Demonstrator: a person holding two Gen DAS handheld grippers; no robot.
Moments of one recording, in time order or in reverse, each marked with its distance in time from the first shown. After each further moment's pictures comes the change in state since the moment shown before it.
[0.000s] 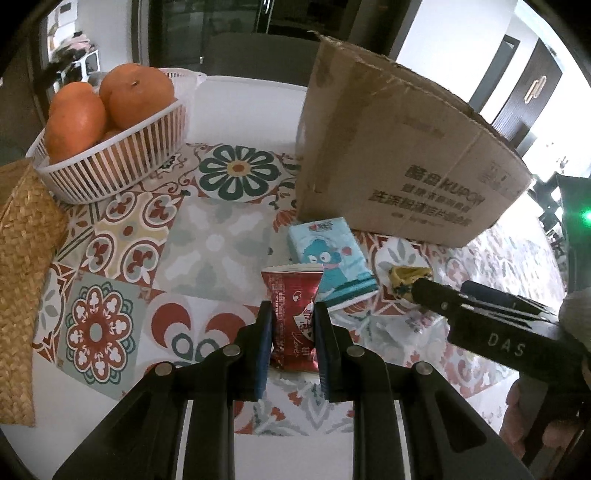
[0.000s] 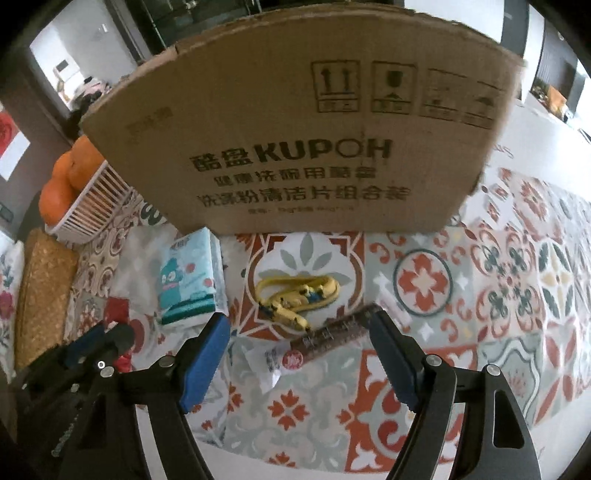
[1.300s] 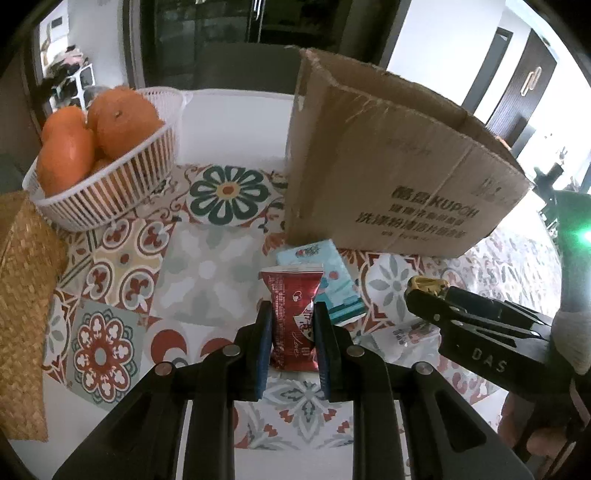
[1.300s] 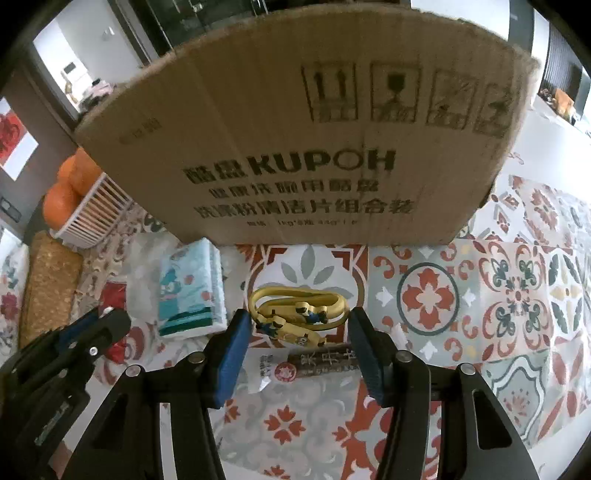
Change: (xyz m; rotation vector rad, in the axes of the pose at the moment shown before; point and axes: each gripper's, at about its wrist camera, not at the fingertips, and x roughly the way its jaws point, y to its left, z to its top) left arm 0.002 -0.010 0.010 0.034 -0.015 0.027; right arm -0.004 -0.012 0.004 -0.007 -0.027 0.046
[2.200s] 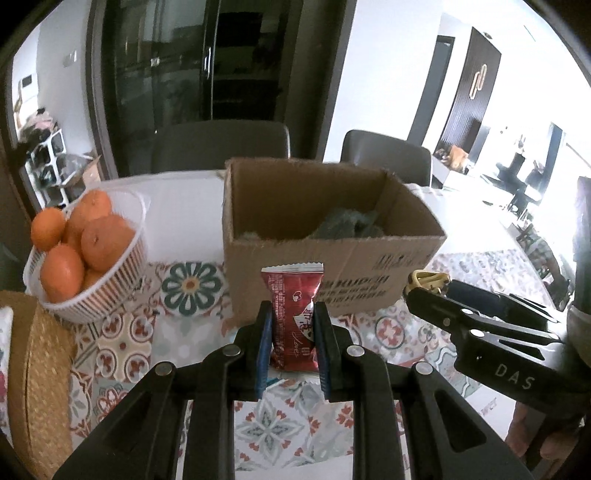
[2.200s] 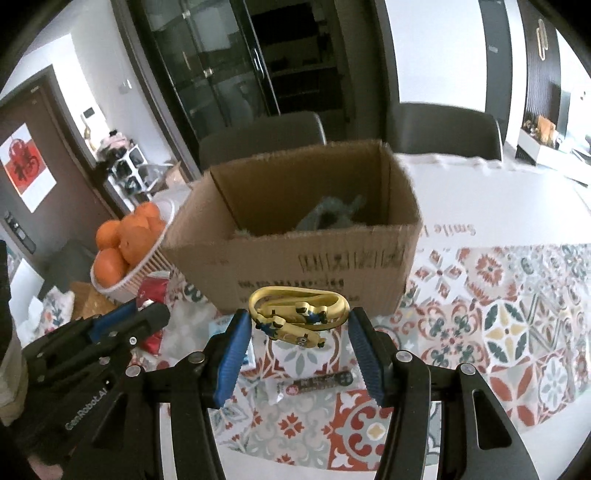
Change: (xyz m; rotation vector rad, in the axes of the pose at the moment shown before) left arm -0.076 -0.050 0.044 0.155 -0.178 -0.085; right arm -0.117 -0.001 0.022 0.006 -0.258 0.002
